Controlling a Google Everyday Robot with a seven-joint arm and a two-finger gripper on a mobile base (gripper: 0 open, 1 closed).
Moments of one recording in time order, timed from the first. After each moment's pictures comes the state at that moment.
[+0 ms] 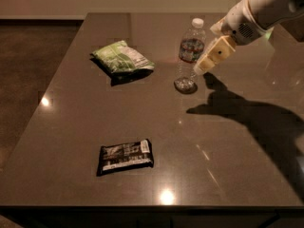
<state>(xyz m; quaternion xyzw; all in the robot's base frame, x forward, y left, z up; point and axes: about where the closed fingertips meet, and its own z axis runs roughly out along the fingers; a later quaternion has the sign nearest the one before) 0.614 -0.165 0.947 -0.52 0.78 0.13 0.32</state>
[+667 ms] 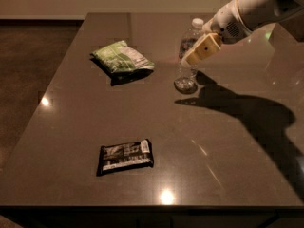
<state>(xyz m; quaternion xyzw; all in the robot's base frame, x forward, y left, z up) 0.636 -0.138 0.947 -0.50 0.77 0.17 0.35</state>
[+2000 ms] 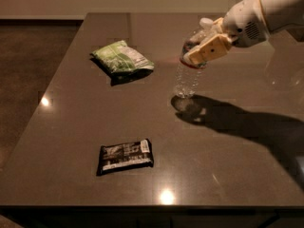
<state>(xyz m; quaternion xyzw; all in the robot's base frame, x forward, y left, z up) 0.569 -0.123 0.980 -0.52 0.73 0.24 0.38</state>
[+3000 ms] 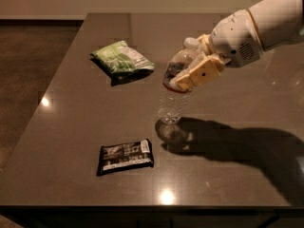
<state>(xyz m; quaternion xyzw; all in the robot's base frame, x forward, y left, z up) 0.492 -0.079 0.976 -0.59 0.67 0.29 0.36</state>
